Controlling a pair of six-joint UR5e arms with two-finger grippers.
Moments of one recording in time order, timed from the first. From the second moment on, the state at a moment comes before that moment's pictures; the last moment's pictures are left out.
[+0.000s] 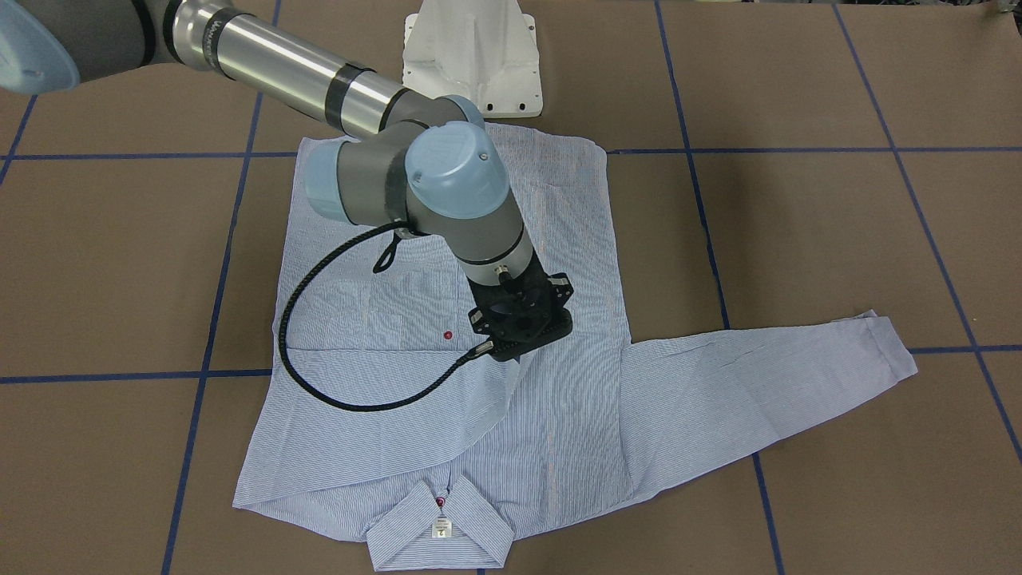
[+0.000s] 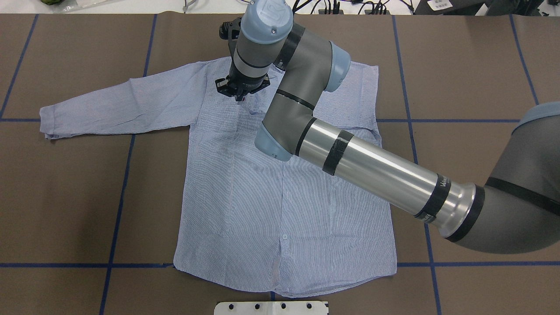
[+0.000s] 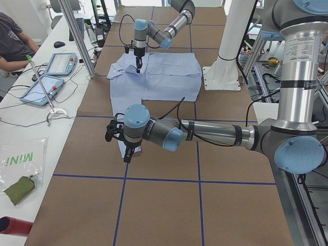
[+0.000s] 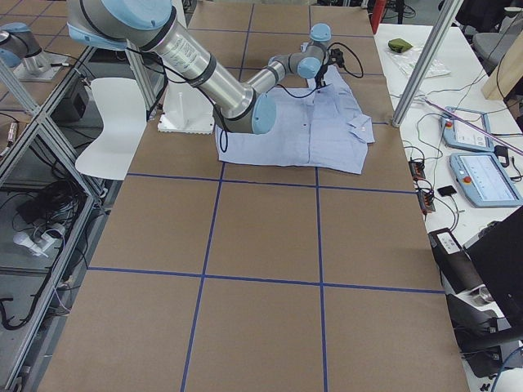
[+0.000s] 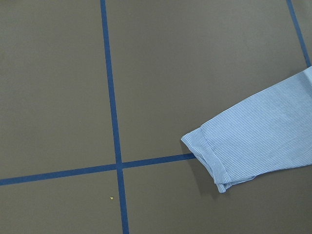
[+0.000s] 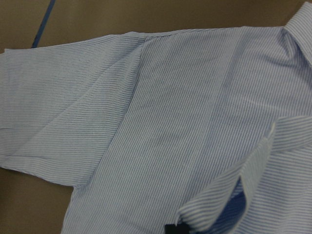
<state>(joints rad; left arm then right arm) -1.54 -1.56 -1.66 -1.91 -2.42 -0.20 0.65 -0.45 1.01 -1.11 1.96 0.93</state>
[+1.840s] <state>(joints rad) -1.11 -1.62 -1.36 -2.60 -2.08 -1.04 0.75 -0.80 1.68 -1.70 1.95 0.86</state>
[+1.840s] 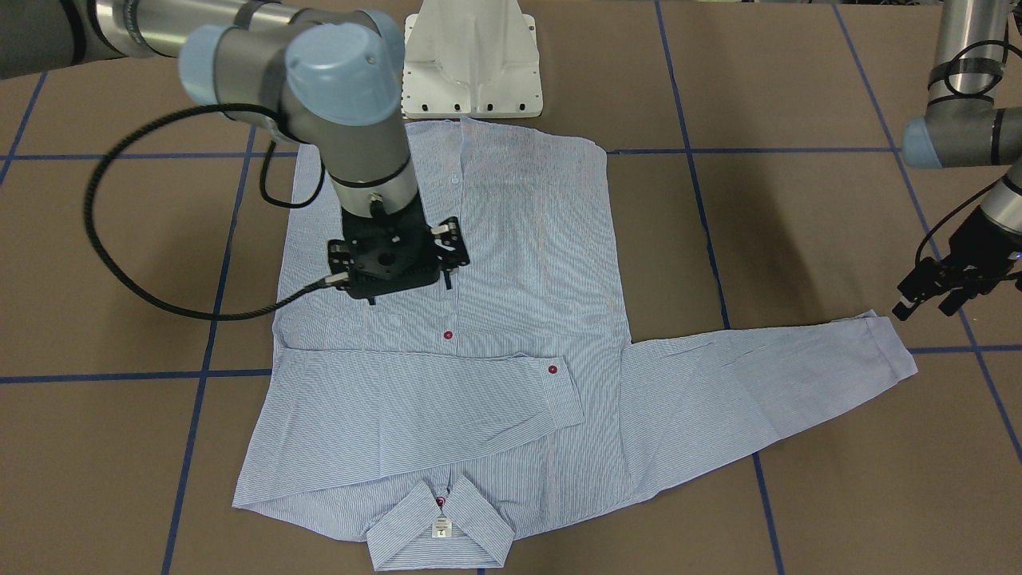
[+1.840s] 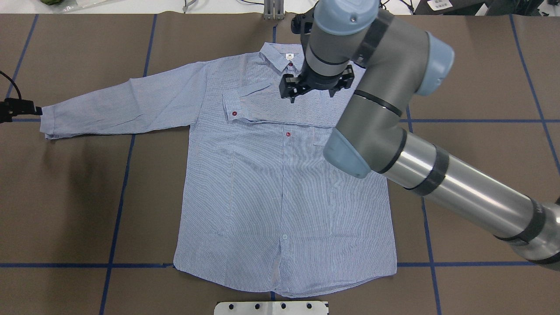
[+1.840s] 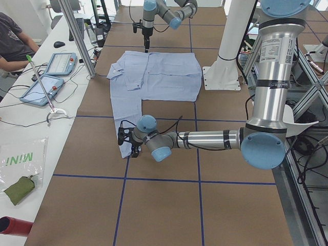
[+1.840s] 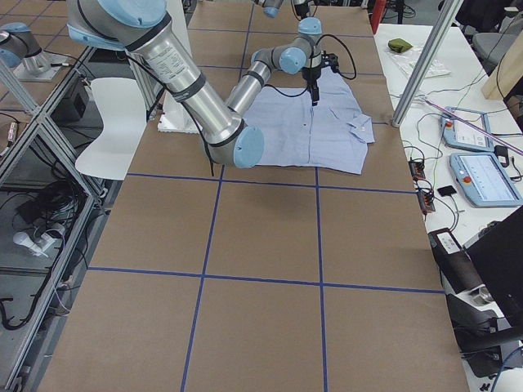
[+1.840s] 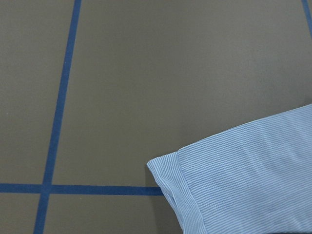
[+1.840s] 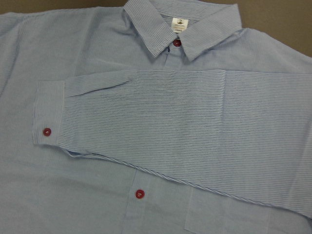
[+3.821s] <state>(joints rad) -1.03 -1.68 -1.26 -2.62 -1.98 -1.12 0.86 -1.10 1.94 -1.77 2.06 0.68</state>
